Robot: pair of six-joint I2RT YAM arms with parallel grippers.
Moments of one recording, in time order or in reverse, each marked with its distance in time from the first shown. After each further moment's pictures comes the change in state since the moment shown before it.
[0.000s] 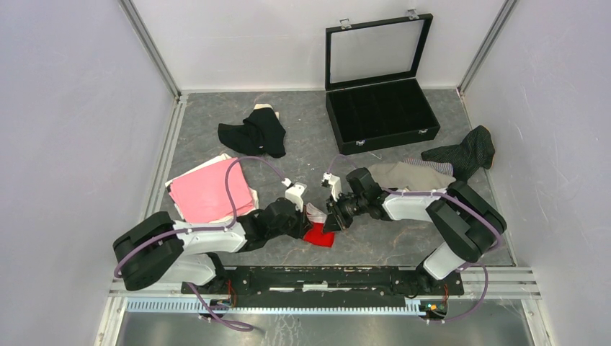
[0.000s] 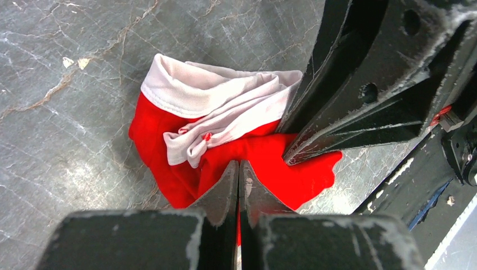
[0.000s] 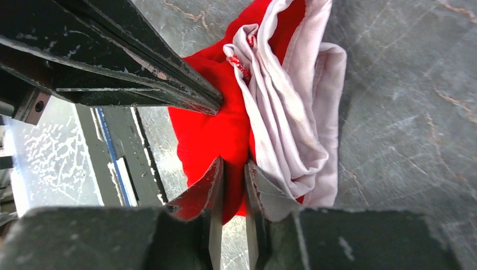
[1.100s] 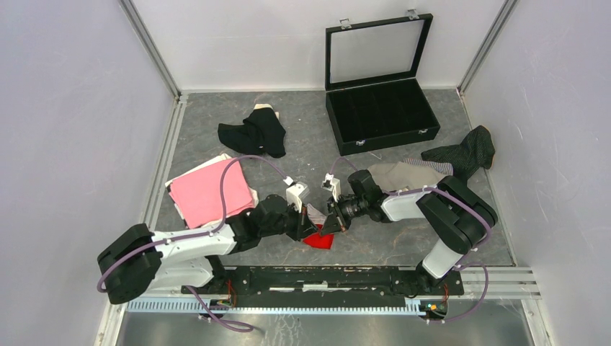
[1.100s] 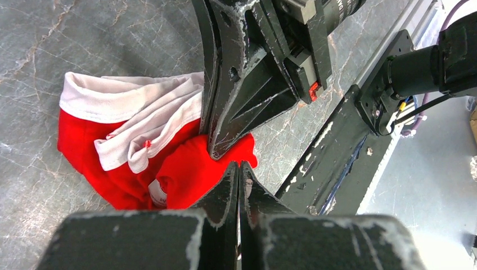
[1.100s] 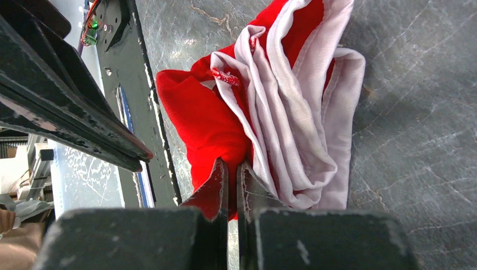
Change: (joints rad) left arm 0.015 -0.156 0.005 -0.027 0.234 0.018; right arm -0.012 0.066 -0.043 0.158 -0.113 0.070
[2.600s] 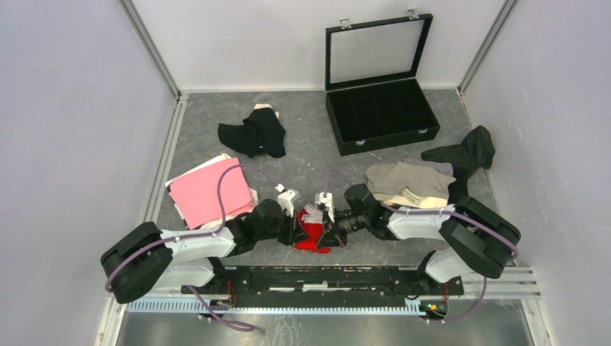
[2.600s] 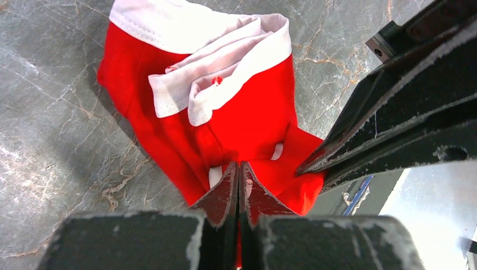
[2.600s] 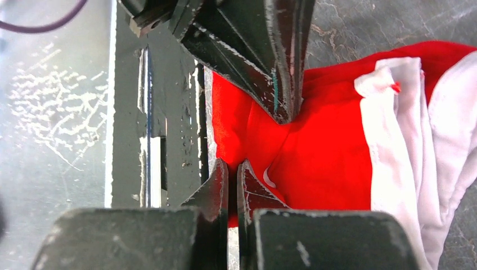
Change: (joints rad) left arm 0.070 0.048 -0.118 0.048 0.041 -0.054; right arm 0.203 -0.217 -0.102 0.050 0.089 -0.188
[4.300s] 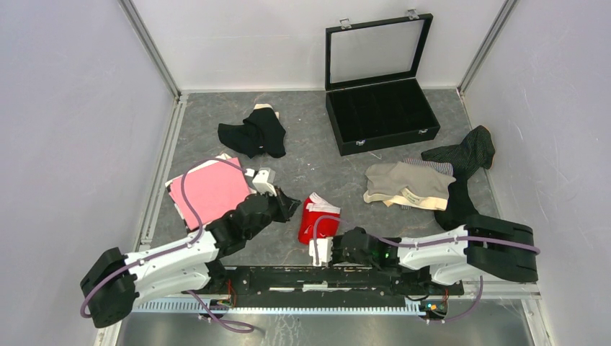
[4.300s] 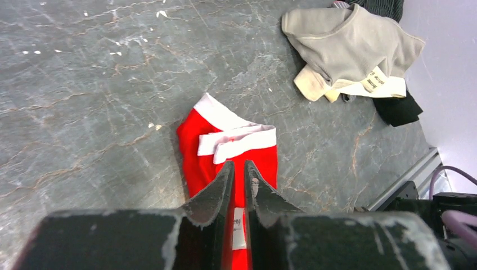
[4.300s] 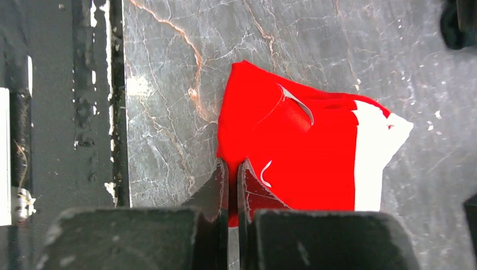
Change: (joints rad) left arm -0.001 -0.246 0.068 -0.058 -0.438 -0.109; right arm 0.473 -0.135 -0.174 0.169 0.906 -0.515
